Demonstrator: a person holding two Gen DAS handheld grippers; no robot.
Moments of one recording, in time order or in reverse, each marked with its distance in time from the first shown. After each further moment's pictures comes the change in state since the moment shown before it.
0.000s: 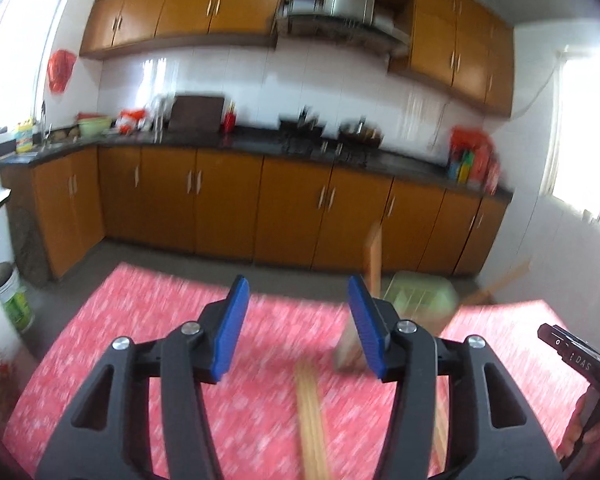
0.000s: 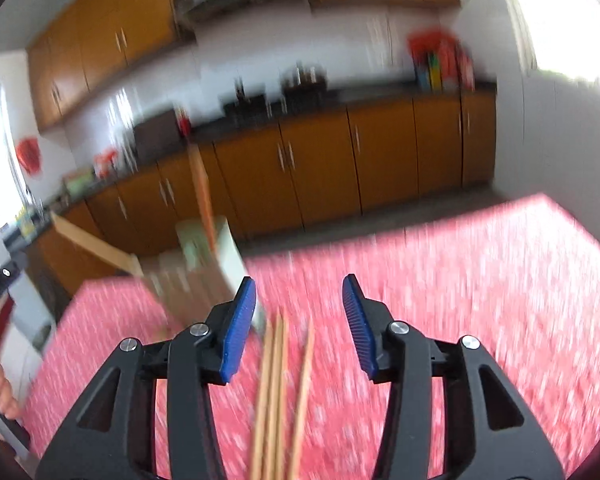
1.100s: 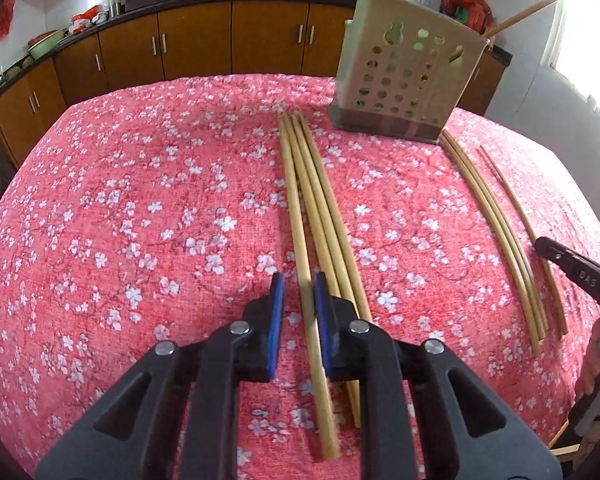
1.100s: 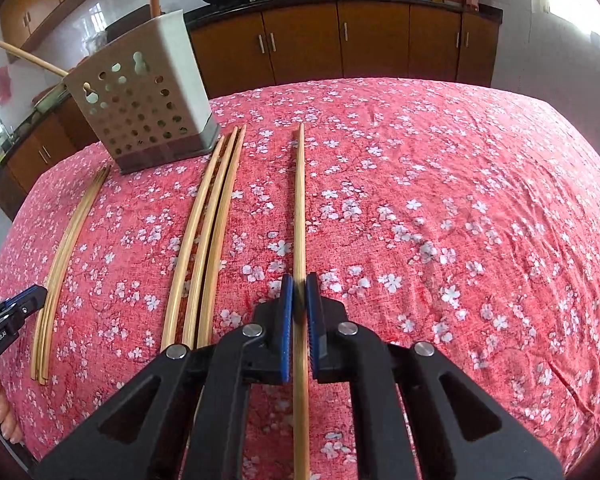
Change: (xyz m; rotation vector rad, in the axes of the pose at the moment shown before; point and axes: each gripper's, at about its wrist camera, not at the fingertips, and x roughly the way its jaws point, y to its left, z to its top) left arm 0.056 -0.009 -0.156 0.103 0.487 -0.055; right arm 0.062 -0.012 -0.112 -0.049 0.296 -0.090
